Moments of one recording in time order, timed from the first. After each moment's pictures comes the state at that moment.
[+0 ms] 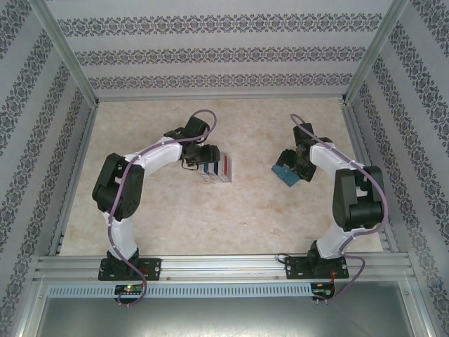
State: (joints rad) left arm -0.45 1.91 1.38 -0.55 0.16 -0.58; right arm 0.09 1.69 1.08 -0.69 -0.04 0.64
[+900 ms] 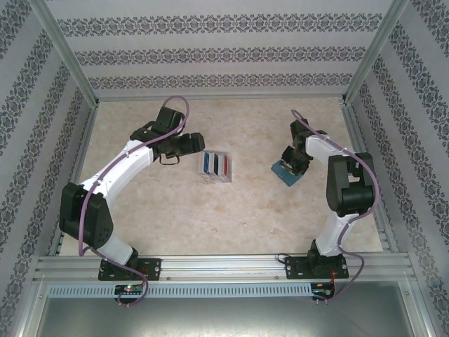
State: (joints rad) left arm -0.37 1.57 1.32 -0.67 0.13 -0.56; right arm 0.09 1.84 1.20 -0.73 -0.10 0.75
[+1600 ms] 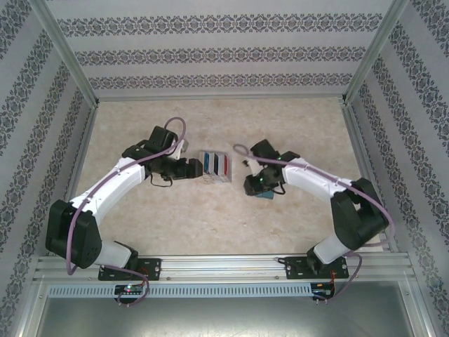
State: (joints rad) left arm -0.37 1.40 1.05 -0.73 0.40 -0.42; right arm 0.58 1.53 0.99 -0.70 -0.25 0.15
